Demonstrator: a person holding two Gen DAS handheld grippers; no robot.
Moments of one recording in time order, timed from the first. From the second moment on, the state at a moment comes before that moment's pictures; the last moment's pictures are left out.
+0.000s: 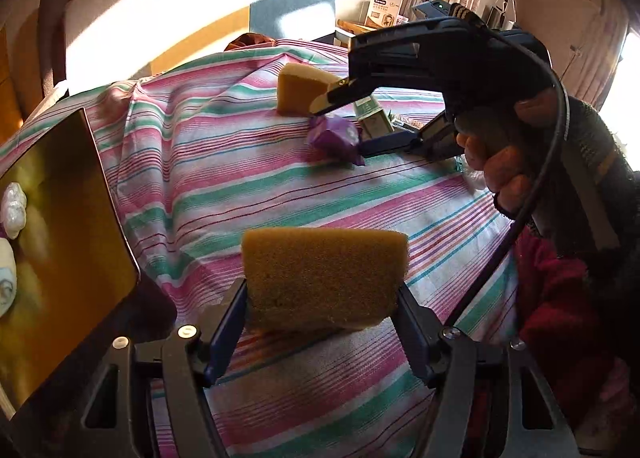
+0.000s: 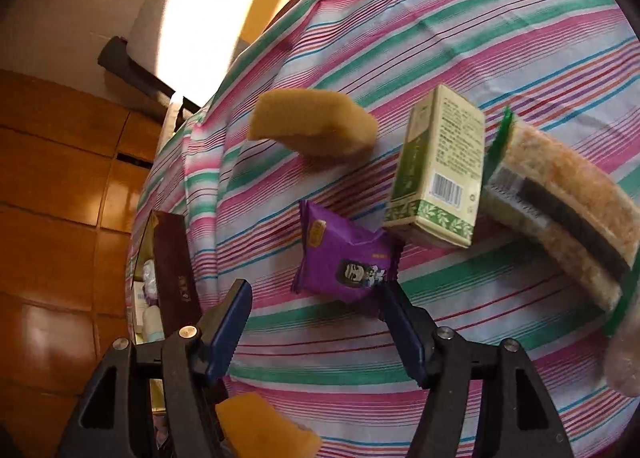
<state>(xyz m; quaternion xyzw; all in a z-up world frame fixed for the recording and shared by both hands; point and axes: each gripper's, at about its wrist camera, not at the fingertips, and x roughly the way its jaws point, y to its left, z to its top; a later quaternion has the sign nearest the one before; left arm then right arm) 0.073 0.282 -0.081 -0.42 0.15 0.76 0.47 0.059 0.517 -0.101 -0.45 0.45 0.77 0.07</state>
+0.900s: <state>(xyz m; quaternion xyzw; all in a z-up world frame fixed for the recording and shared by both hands) 0.071 0.283 -0.088 -0.44 0.14 0.75 0.47 -0.014 0.452 -0.100 -0.59 -0.03 0.80 0.06</state>
